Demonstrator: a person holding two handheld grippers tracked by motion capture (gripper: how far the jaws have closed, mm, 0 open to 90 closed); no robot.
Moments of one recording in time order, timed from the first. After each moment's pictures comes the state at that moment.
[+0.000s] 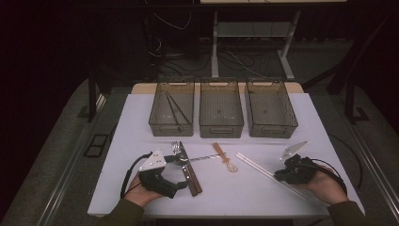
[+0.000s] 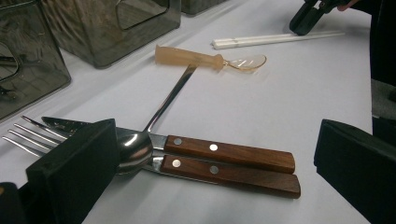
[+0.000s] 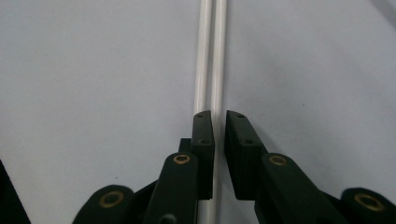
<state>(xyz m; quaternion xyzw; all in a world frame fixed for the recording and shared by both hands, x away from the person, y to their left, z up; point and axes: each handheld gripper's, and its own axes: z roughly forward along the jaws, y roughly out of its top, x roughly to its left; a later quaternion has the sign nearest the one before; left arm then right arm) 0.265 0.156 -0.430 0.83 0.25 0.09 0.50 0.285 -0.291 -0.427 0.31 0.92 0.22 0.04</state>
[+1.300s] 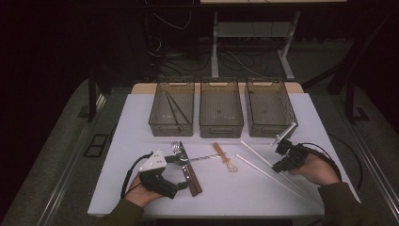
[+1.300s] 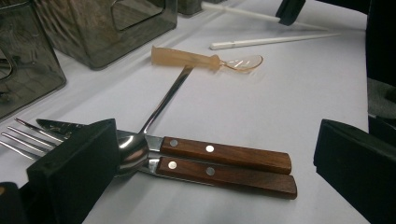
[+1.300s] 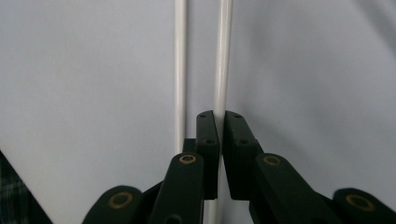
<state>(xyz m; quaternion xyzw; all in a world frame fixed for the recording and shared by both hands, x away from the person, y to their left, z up) 0.264 0.155 -0.430 0.83 0.25 0.08 0.50 0.323 -0.274 -0.407 0.35 0.92 0.16 -0.01</state>
